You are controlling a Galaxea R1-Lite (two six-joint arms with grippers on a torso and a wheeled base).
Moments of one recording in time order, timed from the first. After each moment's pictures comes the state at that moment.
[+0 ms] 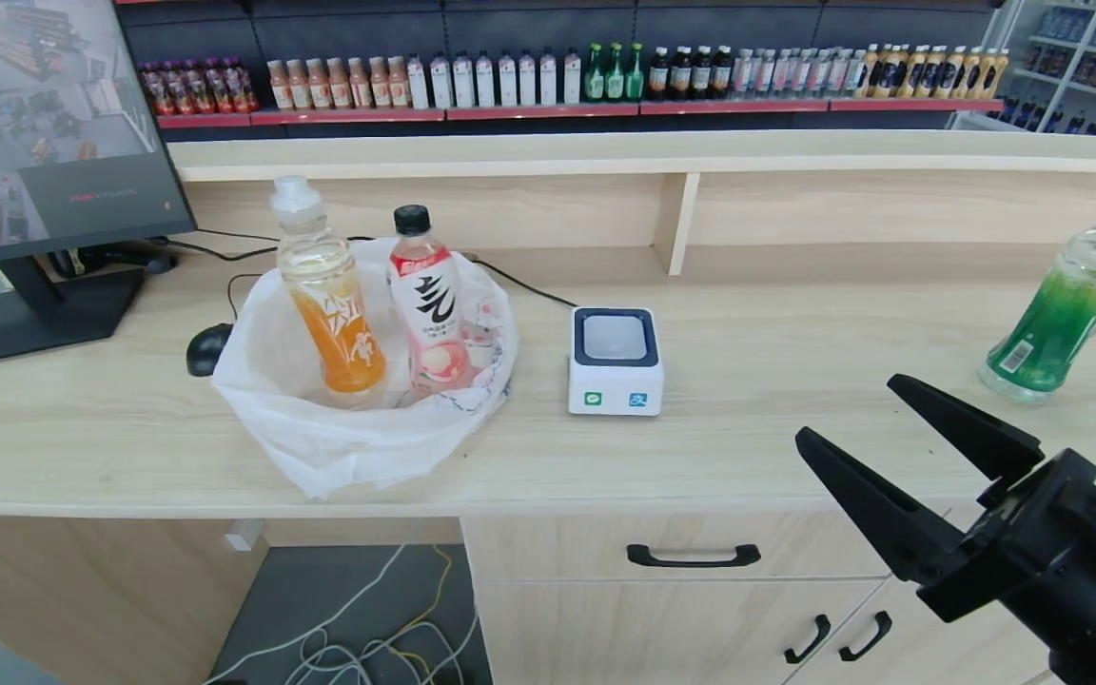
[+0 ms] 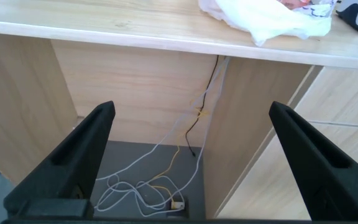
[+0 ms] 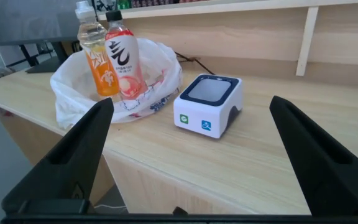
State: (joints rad) left arm 0.00 0.00 0.00 0.00 0.00 -0.02; right arm 0.74 1.41 -0.12 -1.57 -0.19 -0.01
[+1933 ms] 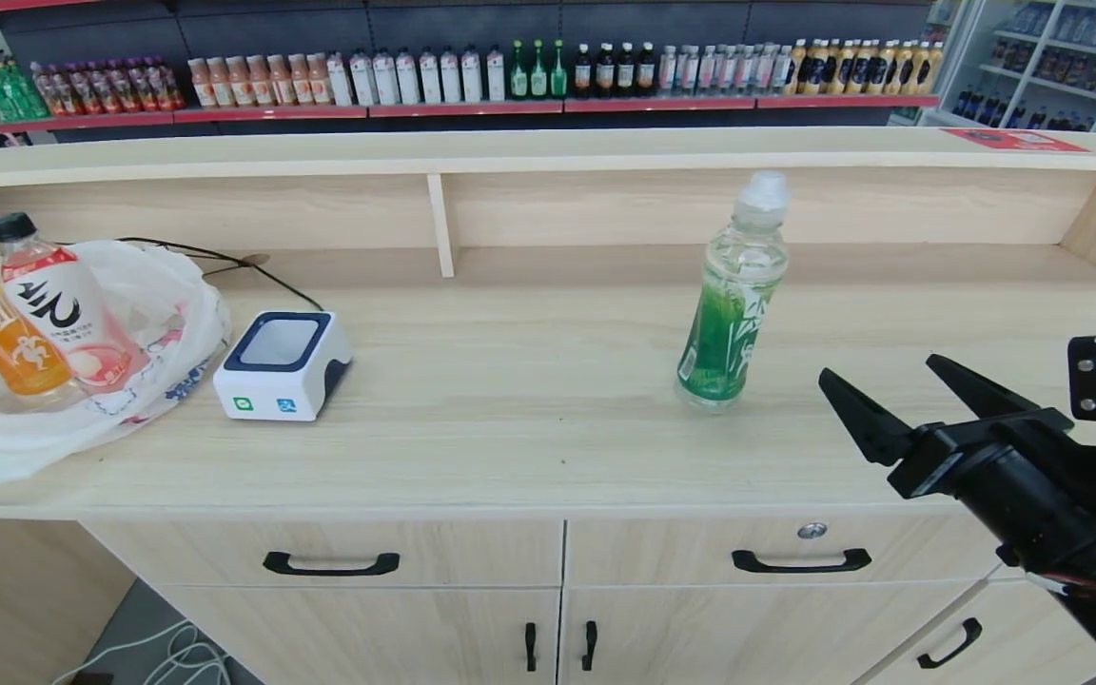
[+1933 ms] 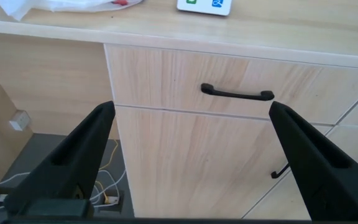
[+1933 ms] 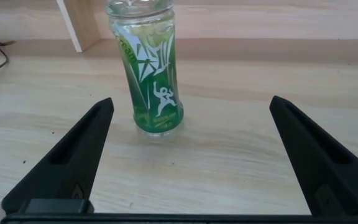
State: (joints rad) left arm 0.00 0.00 0.00 0.00 0.00 -0.02; right arm 0.42 1.57 -0.20 -1.57 -0.19 -0.01
